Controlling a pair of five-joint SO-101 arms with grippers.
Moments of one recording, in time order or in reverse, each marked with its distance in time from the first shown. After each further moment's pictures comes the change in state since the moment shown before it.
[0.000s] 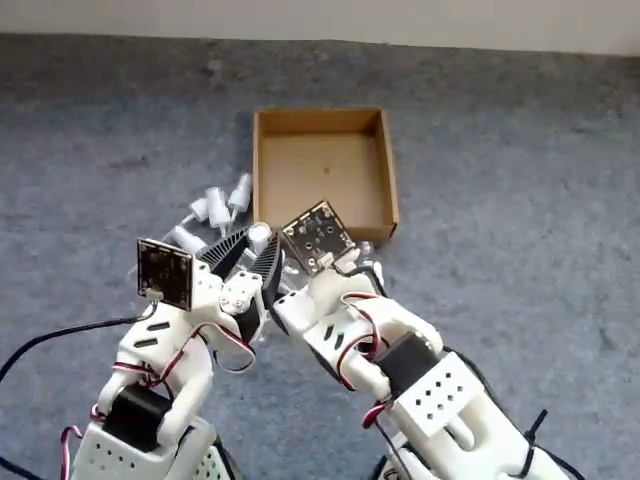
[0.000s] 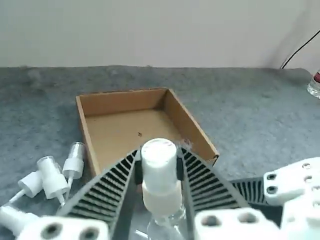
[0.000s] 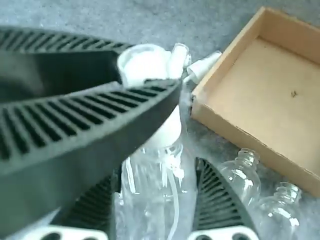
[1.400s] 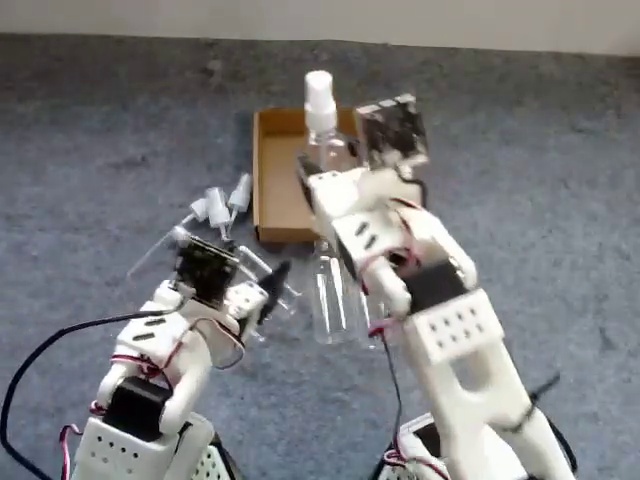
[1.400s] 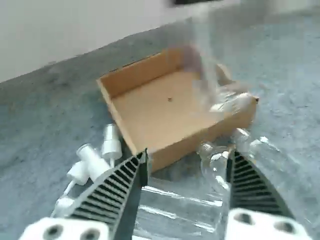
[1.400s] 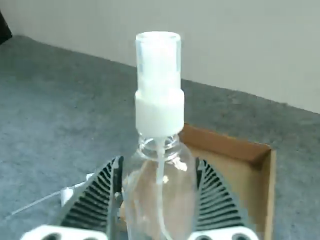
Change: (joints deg) left arm -0.4 0.8 -1.6 6.6 -18.6; right arm 14.6 21.3 -27.4 -8.5 -1.1
